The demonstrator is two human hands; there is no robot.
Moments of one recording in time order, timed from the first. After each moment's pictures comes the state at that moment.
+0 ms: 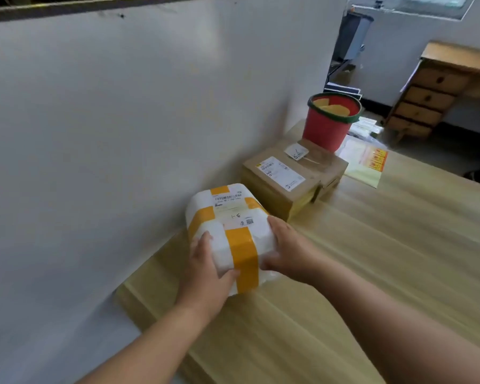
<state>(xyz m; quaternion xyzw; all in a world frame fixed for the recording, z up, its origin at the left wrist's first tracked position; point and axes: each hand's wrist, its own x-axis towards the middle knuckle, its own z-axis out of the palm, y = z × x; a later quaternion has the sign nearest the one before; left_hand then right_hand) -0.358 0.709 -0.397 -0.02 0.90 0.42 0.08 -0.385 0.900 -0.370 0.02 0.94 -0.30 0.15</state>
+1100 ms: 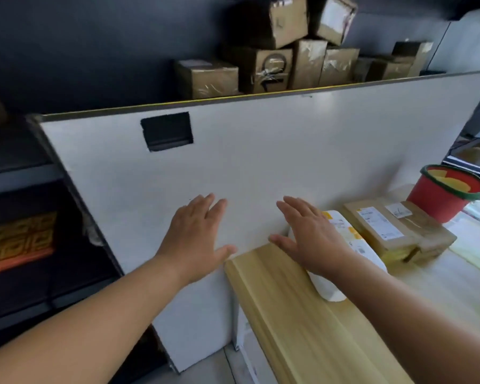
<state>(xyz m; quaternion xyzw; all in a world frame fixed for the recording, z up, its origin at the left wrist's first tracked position) -0.242 0.527 -0.247 -0.02 0.99 0.08 -0.08 -0.321 0.739 -0.240 -0.30 0.95 -0.12 -0.02</state>
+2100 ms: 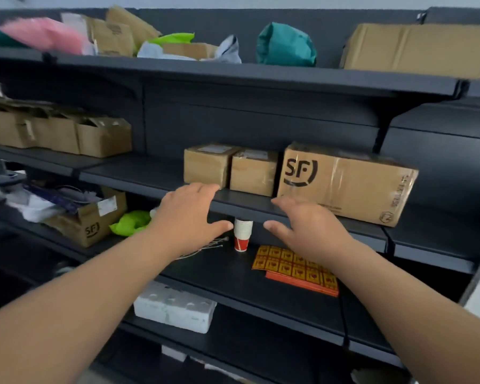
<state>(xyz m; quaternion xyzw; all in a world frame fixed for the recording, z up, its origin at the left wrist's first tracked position) 0.265 0.118 -0.097 -0.39 0.89 -0.02 -0.24 0.073 0.229 -0.084 -0.65 0.74 -0.13 -0.12</state>
